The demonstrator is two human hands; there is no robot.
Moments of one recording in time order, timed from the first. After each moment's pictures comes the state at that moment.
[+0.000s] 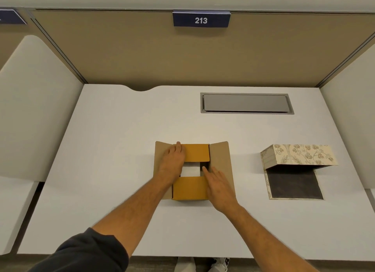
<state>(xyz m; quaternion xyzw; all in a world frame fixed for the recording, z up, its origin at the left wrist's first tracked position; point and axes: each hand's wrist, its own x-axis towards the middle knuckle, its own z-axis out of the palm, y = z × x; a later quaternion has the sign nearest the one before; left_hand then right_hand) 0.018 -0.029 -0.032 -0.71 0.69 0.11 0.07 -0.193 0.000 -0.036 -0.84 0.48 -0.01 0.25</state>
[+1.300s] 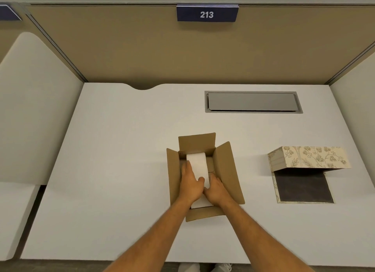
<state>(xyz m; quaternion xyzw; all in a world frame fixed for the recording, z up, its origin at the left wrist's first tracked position) -0.041 0.005 -0.059 -0.77 0.35 0.45 -0.27 -0.150 -0.018 -0.056 -0.60 0.62 0.03 0.51</state>
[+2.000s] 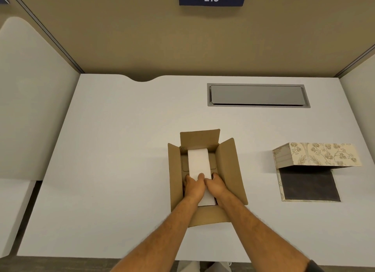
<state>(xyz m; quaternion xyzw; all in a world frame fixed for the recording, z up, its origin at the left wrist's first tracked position) -0.056 0.008 -0.087 -0.79 0.09 0.55 -0.27 -0.137 -0.026 -0.093 -0.38 0.69 -0.02 0.62</state>
